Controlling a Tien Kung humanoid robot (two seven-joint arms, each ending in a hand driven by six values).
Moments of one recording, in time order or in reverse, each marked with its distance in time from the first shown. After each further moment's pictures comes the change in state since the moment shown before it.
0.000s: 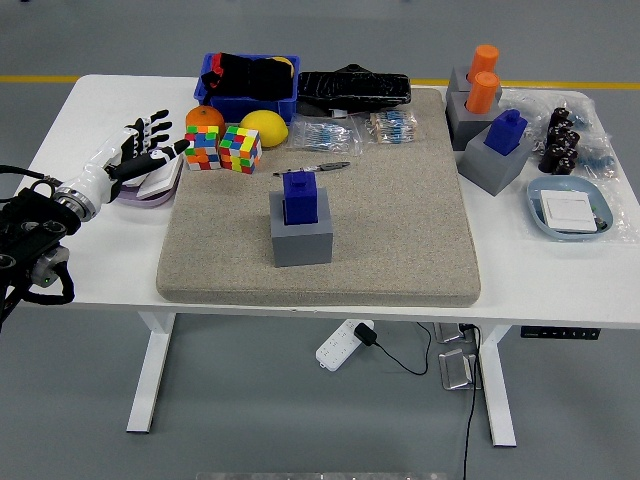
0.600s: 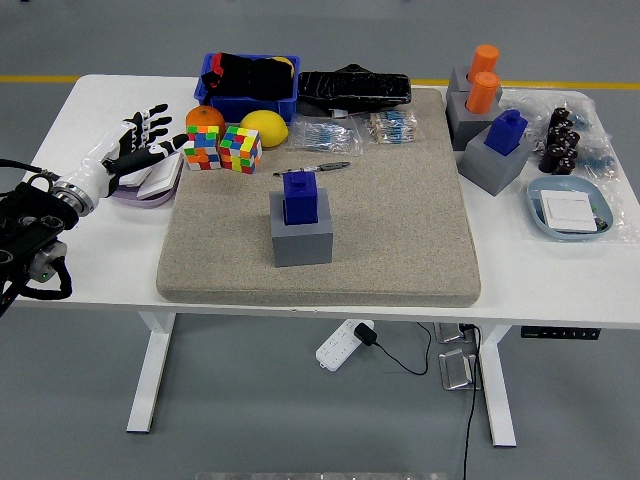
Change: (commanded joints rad) left arm -0.010 0.008 0.010 -0.001 0.002 0.002 -0.005; right arm 0.000 0.003 -0.004 -0.002 0.000 -0.001 -0.001
